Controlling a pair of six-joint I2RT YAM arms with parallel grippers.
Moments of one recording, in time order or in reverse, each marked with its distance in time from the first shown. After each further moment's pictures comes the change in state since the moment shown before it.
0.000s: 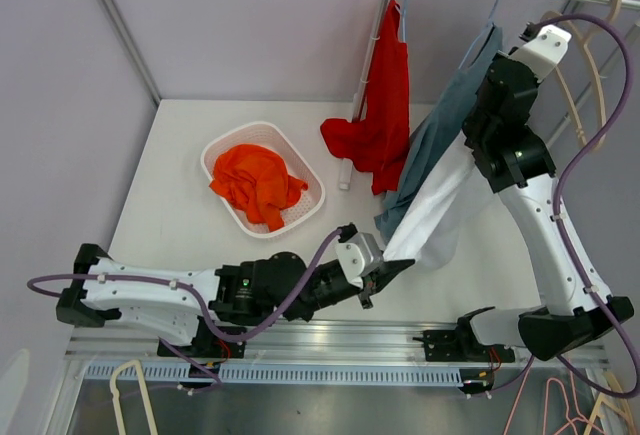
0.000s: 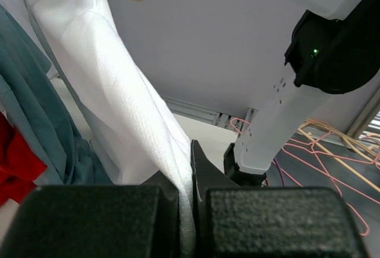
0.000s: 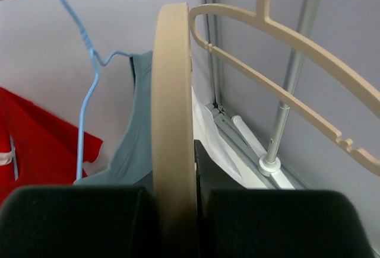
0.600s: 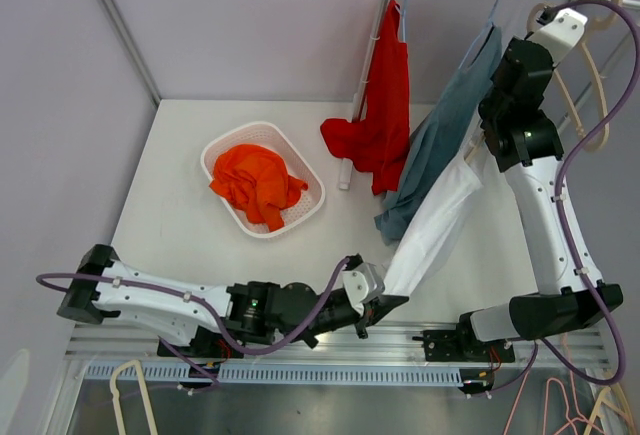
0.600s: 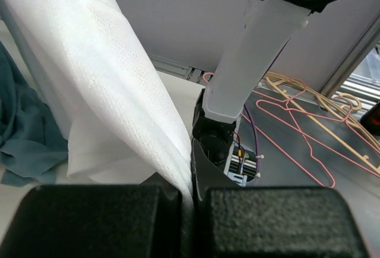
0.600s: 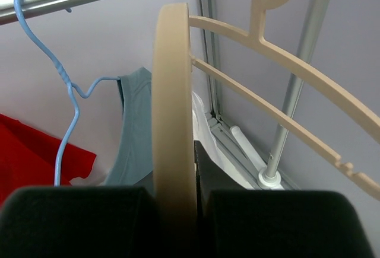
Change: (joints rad) left arm -0.081 -0.036 -0.204 0.037 -0.024 -0.160; right arm -0.157 0.090 0.089 -0.005 -0.137 0.006
